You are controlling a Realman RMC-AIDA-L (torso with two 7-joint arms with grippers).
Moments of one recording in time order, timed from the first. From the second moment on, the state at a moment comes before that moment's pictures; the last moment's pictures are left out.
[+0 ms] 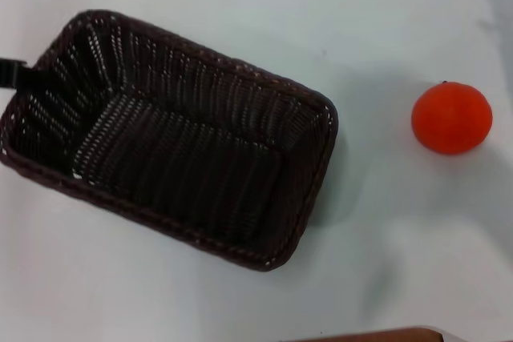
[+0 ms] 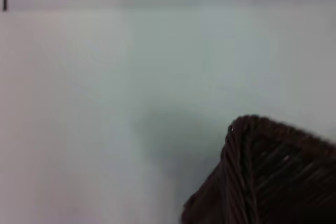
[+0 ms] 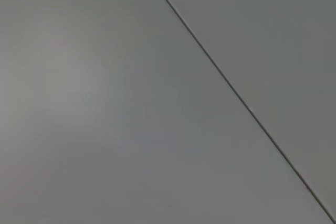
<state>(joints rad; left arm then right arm) -0.54 -2.13 0.70 1.38 2.53 1.72 -2.45 0.43 2.09 -0.21 -0.07 -0.91 -1.45 -2.36</state>
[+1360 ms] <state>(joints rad) -0.42 -2.16 0.45 1.07 2.17 1.57 -2.44 0.45 2.09 -0.17 -0.08 -0.91 -1.41 -2.36</state>
